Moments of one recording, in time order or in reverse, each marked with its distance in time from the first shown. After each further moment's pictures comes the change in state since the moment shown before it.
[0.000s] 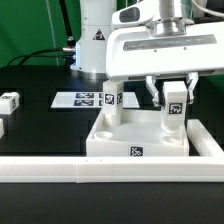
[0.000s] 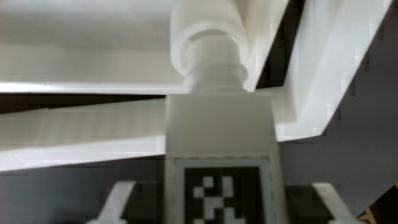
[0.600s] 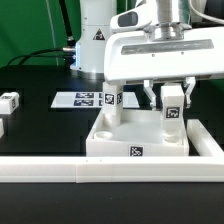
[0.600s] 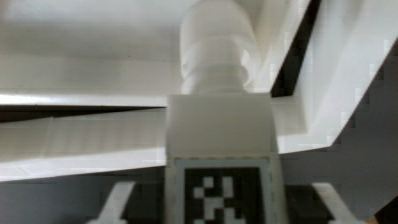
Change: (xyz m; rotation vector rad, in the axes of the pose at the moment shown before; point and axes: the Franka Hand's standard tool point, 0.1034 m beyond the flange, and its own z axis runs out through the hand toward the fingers) arm -0.005 0.003 0.005 -0.004 -0.012 -0.001
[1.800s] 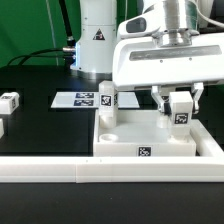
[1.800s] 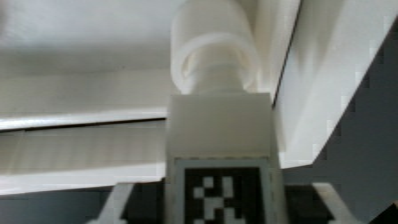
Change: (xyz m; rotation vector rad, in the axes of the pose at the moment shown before) arm -0.005 -0.013 0.008 0.008 -0.013 -0.016
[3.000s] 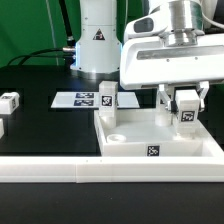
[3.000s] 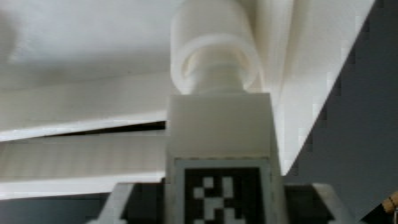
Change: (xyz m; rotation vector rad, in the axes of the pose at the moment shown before) arm -0.010 -0.012 -0.004 0.006 -0.001 -0.018
